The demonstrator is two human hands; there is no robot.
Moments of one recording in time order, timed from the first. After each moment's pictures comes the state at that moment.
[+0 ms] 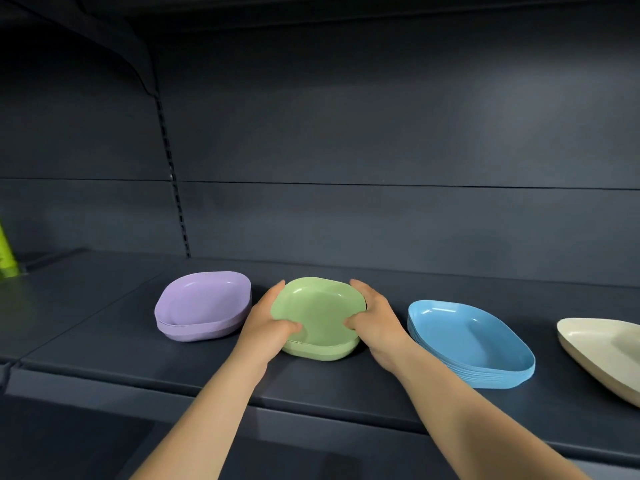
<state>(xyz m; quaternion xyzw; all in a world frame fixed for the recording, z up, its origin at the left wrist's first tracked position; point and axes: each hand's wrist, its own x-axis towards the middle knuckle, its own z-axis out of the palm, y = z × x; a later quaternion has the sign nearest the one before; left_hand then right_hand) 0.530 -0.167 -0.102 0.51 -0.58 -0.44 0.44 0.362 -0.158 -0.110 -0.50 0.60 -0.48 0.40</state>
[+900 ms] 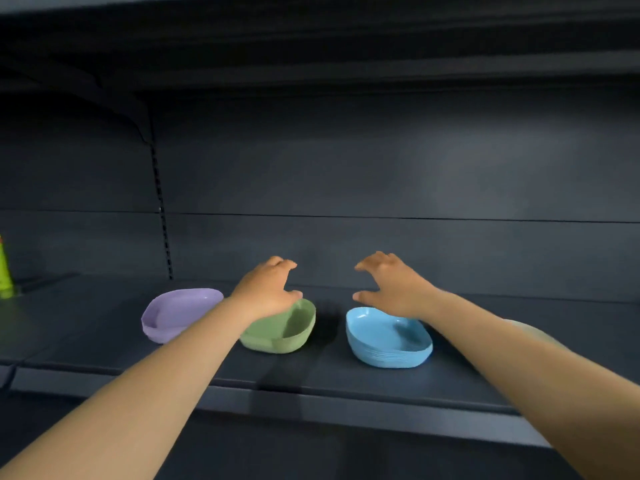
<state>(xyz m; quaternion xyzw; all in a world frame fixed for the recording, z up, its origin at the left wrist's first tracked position) 0.484 -0.120 -0.007 0.53 -0.83 -0.04 0.19 0.270 -0.056 0.003 -0.74 0.65 -0.17 -0.02</state>
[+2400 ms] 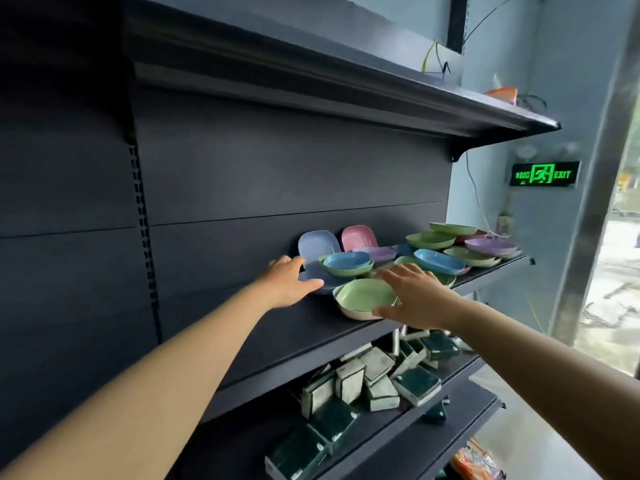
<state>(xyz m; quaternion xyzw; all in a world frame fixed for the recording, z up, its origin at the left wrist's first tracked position) -0.381 0.242 0.003 0.22 -0.96 -0.15 0.13 -0.499 0.446 -0.007 -0.46 0.87 -0.04 -0.15</state>
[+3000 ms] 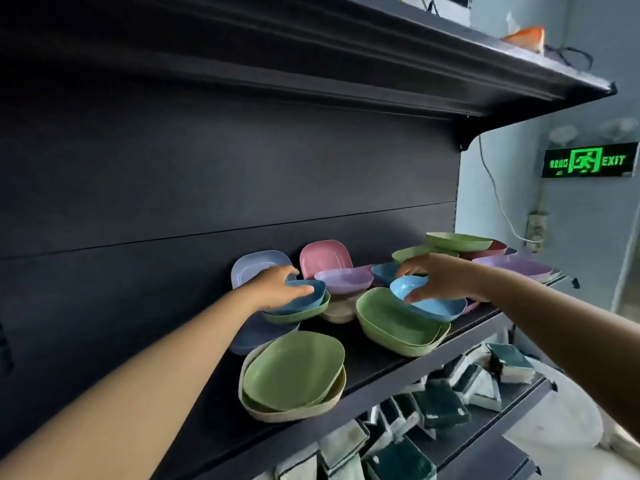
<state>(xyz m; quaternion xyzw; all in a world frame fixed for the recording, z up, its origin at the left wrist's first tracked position) -0.644 0.214 -0.001 0.27 -0.94 -0.18 0.11 -0.826 0.449 0.018 -0.50 0.86 -0.11 -0.02</state>
